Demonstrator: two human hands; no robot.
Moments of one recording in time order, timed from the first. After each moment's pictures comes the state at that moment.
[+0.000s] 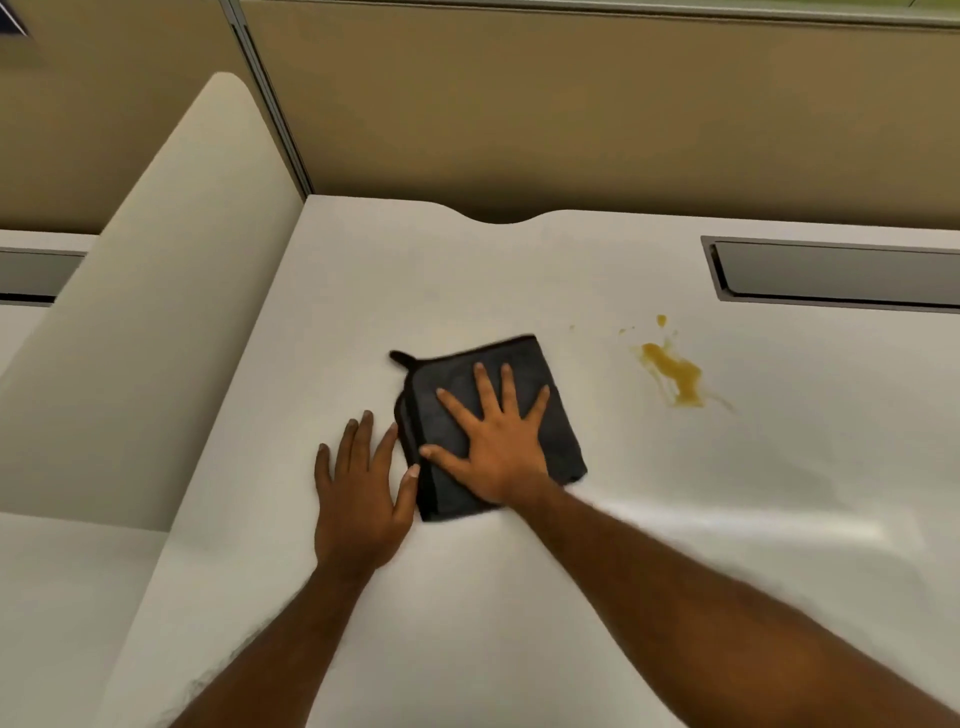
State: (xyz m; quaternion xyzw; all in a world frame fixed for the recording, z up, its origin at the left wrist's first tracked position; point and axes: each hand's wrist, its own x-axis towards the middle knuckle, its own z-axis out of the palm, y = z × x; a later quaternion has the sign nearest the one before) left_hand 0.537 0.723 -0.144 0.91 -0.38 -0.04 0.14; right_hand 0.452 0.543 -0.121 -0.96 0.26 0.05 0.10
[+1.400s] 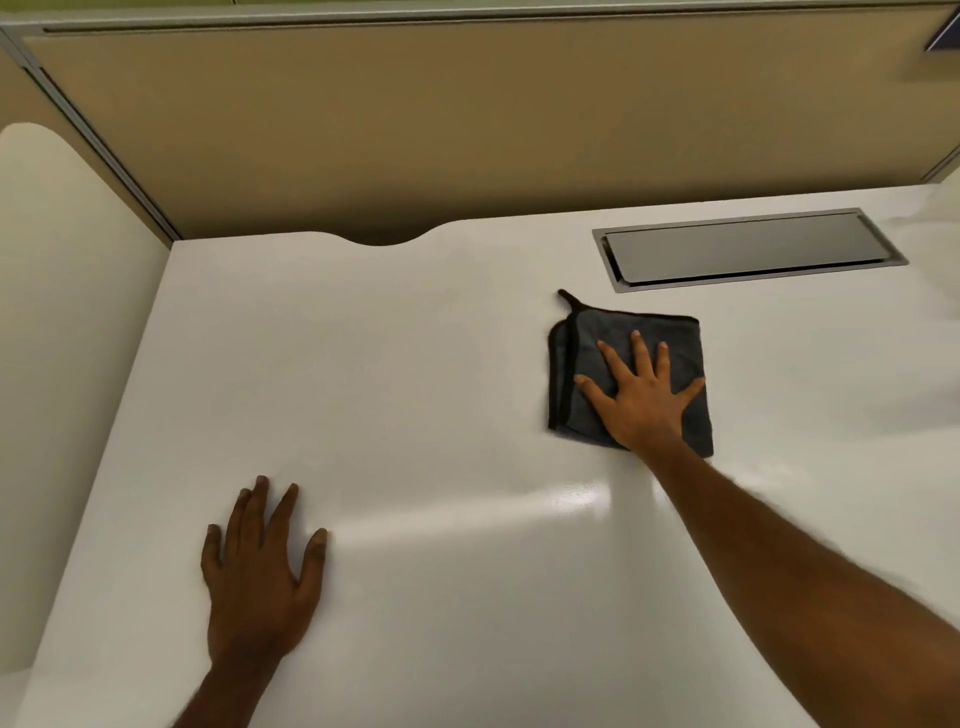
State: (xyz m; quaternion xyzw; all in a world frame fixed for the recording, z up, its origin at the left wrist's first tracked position) left_hand 0.534 0.721 -0.135 0.92 -0.37 -0.05 0.13; right_hand 0.293 0.338 -0.116 -0.82 0.55 0.03 0.12
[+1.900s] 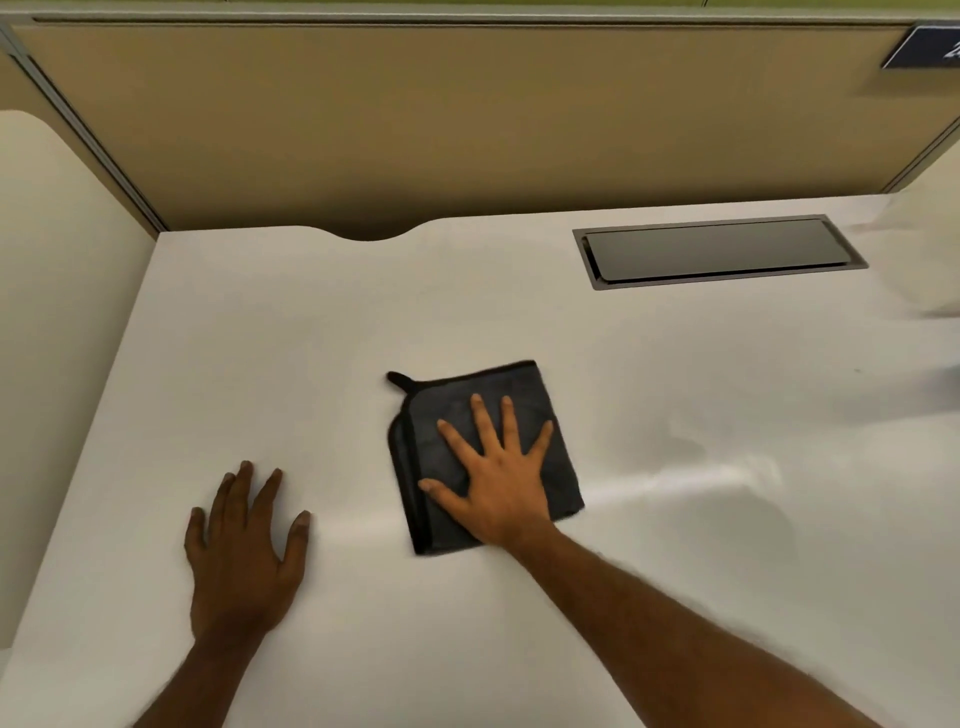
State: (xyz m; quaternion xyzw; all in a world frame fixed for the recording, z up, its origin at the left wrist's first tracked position) left_hand 0.531 0.721 -0.137 0.92 -0.36 -0.03 0.14; right_hand 0.345 0.500 -0.120 -0.93 0.36 0.02 0.10
